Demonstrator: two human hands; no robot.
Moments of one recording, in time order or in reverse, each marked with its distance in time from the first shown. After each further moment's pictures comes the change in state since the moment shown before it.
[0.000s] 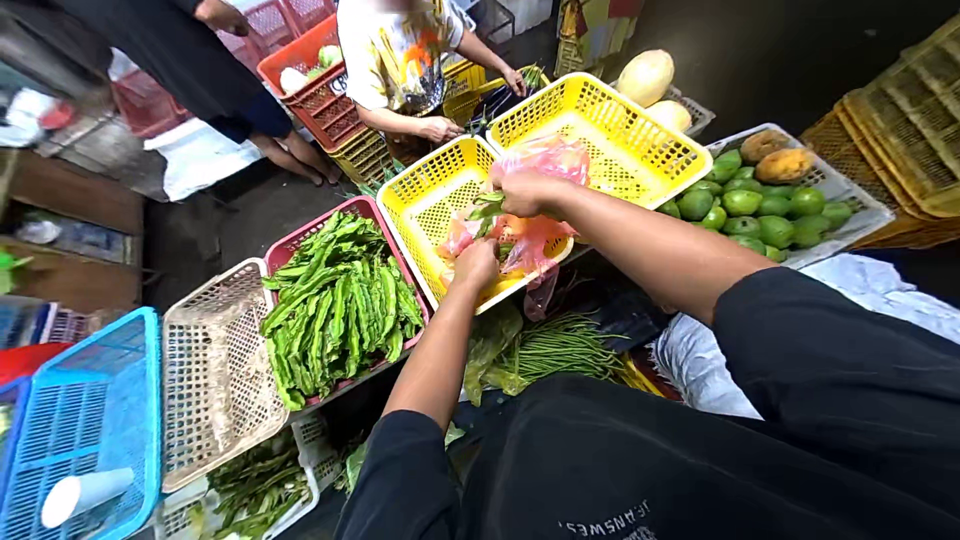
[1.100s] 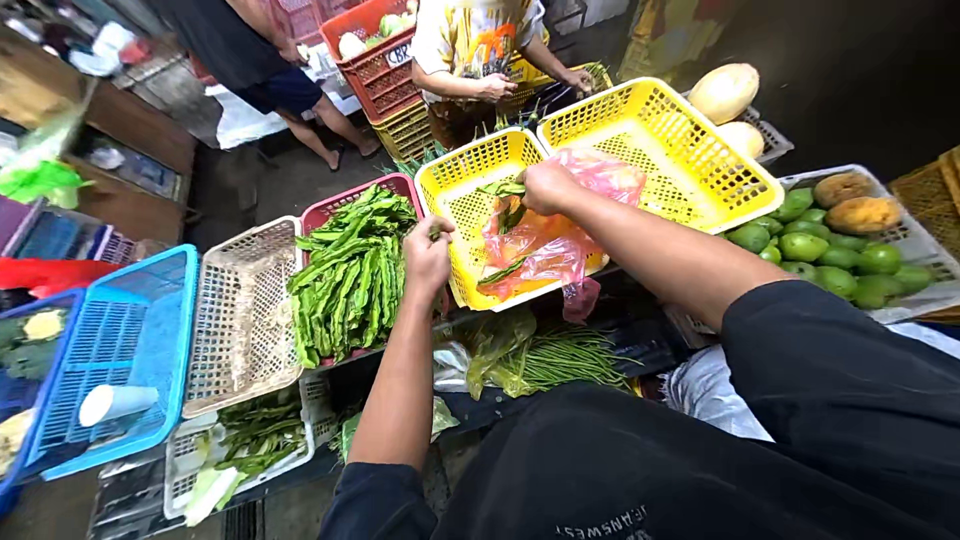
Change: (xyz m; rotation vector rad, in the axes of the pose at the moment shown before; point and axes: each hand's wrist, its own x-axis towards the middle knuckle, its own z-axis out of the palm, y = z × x) left_hand -0.120 -0.043 -0.093 -0.606 0.646 -0.095; right_hand 0.038 -0.019 0.009 -0.132 0.138 -0.018
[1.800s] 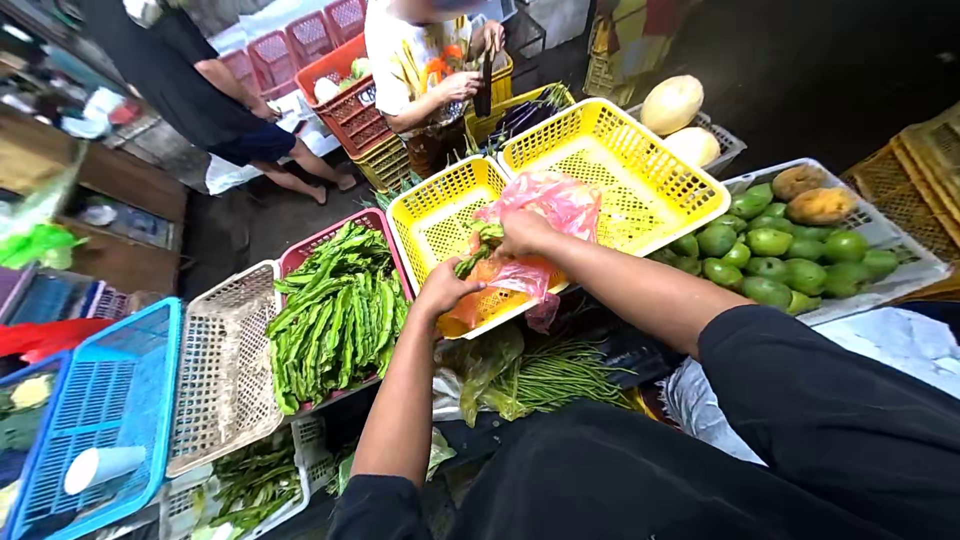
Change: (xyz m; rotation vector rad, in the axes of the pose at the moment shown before) left_hand 0.033 -0.010 0.069 0.176 -0.587 -0.234; right_hand -0.028 0.025 0.029 0.149 -0.113 0.081
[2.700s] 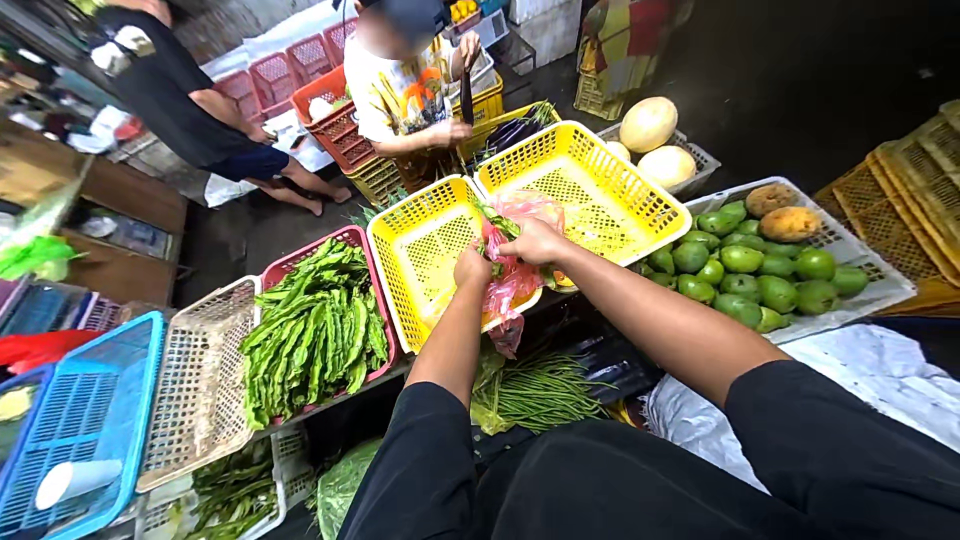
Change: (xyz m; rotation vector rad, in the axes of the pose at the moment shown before) left_hand 0.134 0.058 0.104 0.230 0.262 -0.311; right_hand -0.036 0.074 -0.020 0.573 0.102 -0.013
